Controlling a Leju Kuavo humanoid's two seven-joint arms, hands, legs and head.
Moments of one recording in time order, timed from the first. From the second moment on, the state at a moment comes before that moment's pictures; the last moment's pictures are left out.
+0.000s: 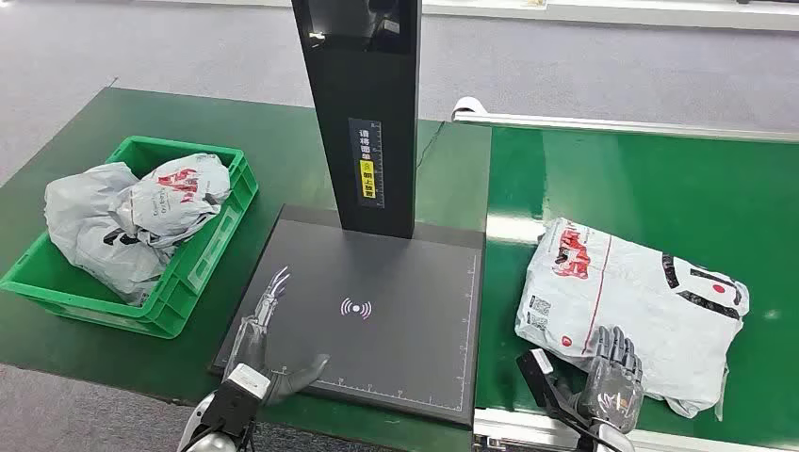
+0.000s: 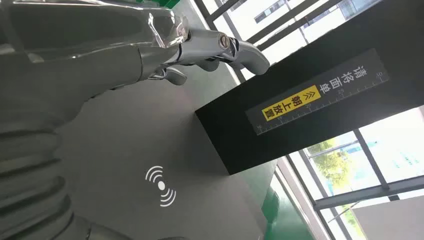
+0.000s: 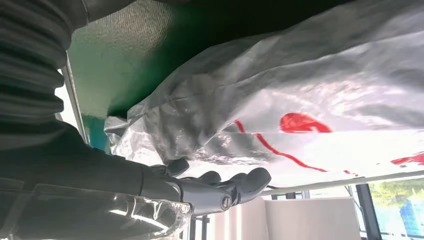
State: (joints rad) left arm 0.07 -0.16 -0.01 -1.42 -0.43 0.21 -0.46; right arm -0.06 0.10 -0.22 -0.92 1.41 -0.54 0.04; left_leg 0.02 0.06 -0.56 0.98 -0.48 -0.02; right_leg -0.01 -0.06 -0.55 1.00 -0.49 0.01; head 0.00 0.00
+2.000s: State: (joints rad) left arm 0.04 -0.17 -0.02 -1.41 -0.44 0.19 -0.48; right arm 0.06 0.15 0.28 -1.58 0.59 -0.16 -0.35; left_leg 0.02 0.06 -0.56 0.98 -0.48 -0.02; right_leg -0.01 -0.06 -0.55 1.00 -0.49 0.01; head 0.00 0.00
